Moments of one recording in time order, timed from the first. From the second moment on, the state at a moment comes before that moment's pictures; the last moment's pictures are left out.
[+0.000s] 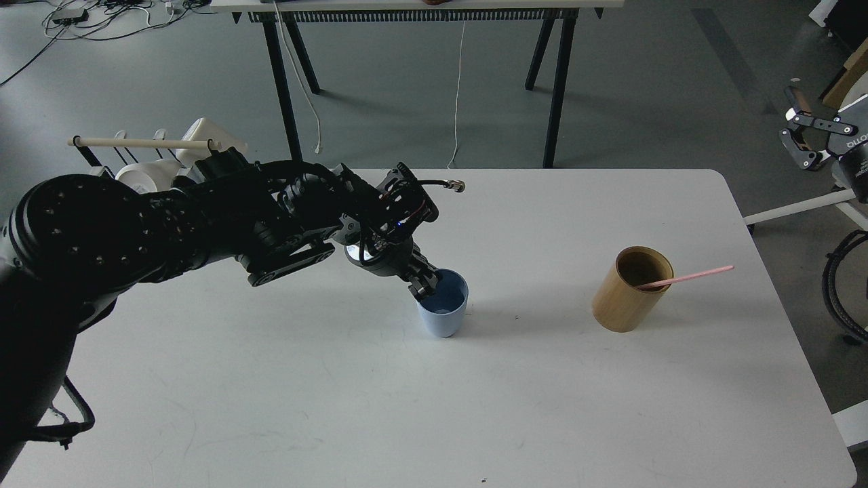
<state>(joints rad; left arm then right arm) -1.36 -0.04 0.60 -0.65 1.42 -0.31 -0.49 0.58 -0.79 0.77 0.95 0.02 0.44 0.49</state>
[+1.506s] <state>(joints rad) -1.04 0.26 -0.49 -0.75 0.71 -0.49 -0.49 0.57 -1.01 0.75 1.18 -0.79 -0.07 0.49</state>
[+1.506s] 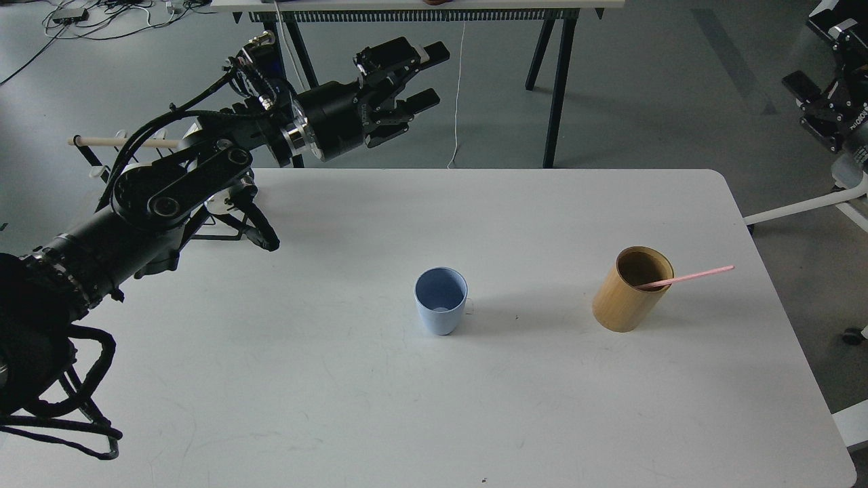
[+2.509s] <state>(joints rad) -0.91 0.26 -0.48 -0.84 0.69 -0.49 -0.49 0.09 -1.08 0.58 1.43 -1.29 -0.49 0.49</state>
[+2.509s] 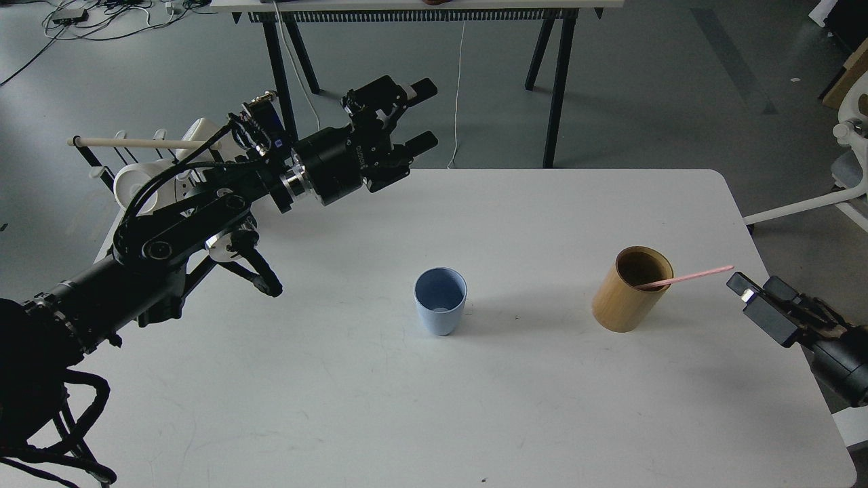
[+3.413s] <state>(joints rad) -0.88 0.26 -0.48 -0.83 0.69 -0.49 -0.49 0.22 -1.01 0.46 1.41 -1.21 -0.49 0.49</state>
